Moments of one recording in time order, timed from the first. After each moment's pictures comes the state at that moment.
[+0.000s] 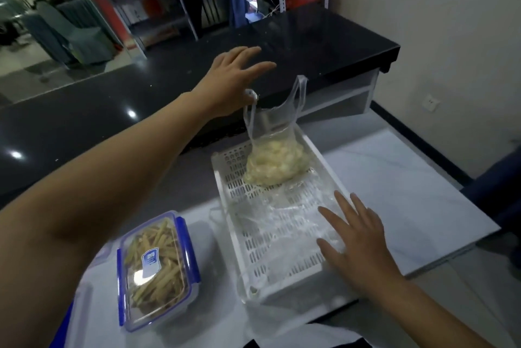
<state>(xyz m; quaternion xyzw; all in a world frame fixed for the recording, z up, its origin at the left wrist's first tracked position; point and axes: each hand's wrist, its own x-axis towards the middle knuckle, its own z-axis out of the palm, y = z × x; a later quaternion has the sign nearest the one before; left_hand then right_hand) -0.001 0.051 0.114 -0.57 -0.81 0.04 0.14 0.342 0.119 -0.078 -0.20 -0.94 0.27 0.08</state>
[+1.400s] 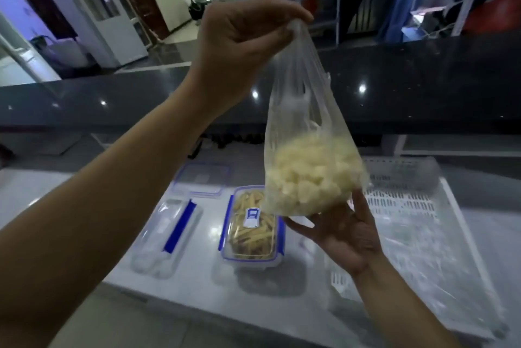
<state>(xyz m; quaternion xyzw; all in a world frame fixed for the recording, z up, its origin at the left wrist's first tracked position) 0.132 -0.156 0.248 -0.42 -0.76 -0.42 0.27 0.215 -0.001 0.002 0.03 -0.13 0.97 -0.21</state>
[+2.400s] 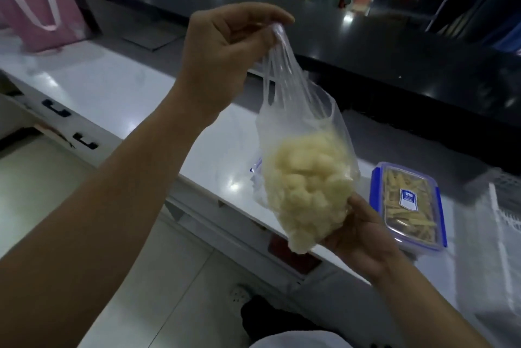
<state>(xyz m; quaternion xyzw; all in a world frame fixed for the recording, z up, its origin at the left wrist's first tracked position) 0.225 -0.592 0.173 -0.18 -0.74 -0.58 0.28 0.261 -0.340 0.008 -0.05 -0.37 0.86 -0.34</state>
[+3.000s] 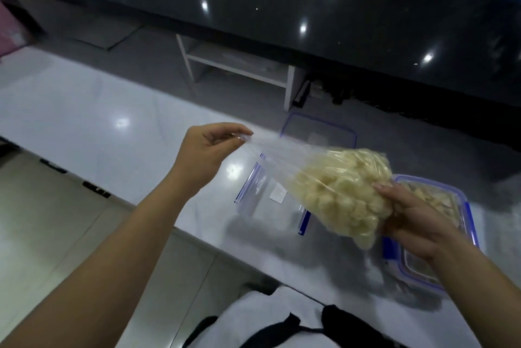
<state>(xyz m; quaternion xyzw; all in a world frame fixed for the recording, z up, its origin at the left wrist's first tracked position) 0.099 -0.619 0.012 0.00 -0.78 -0.62 0.08 0.111 -0.264 -0.022 -0.20 -0.57 0.75 -0.28</state>
